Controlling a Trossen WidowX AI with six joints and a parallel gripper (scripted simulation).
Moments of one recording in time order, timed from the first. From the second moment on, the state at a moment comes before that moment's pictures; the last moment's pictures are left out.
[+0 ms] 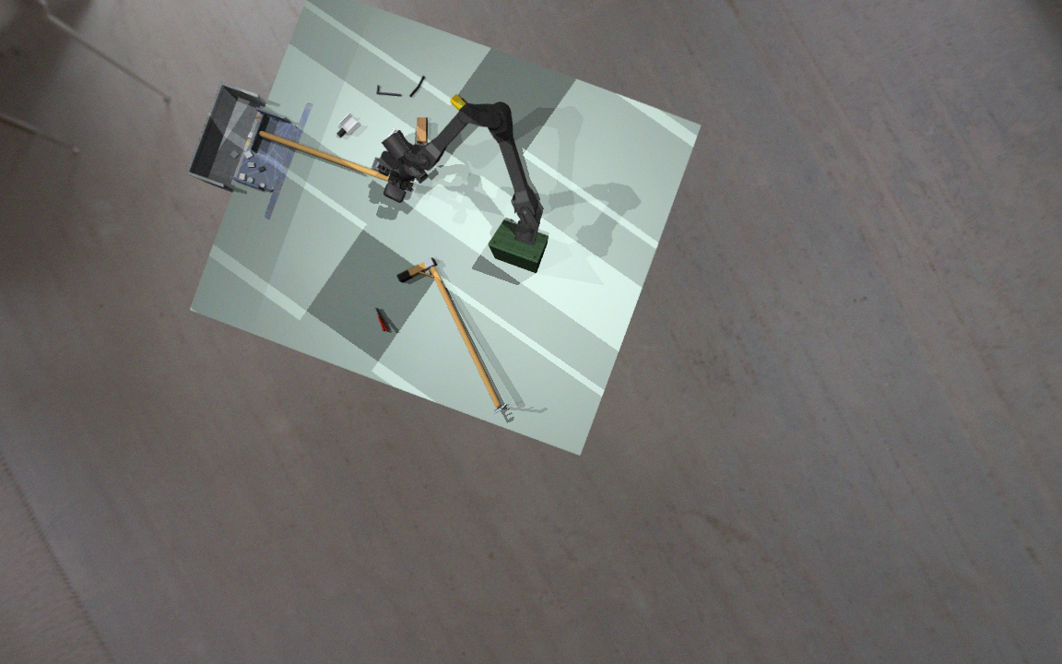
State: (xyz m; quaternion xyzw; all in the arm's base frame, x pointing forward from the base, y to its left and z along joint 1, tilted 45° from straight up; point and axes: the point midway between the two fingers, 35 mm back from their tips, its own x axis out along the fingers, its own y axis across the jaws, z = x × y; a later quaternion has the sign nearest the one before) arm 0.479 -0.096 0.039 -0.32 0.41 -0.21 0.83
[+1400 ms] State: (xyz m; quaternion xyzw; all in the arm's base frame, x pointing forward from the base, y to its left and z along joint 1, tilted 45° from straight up) arm 0.423 -0.090 0.042 -0.33 0.41 -0.21 0.83
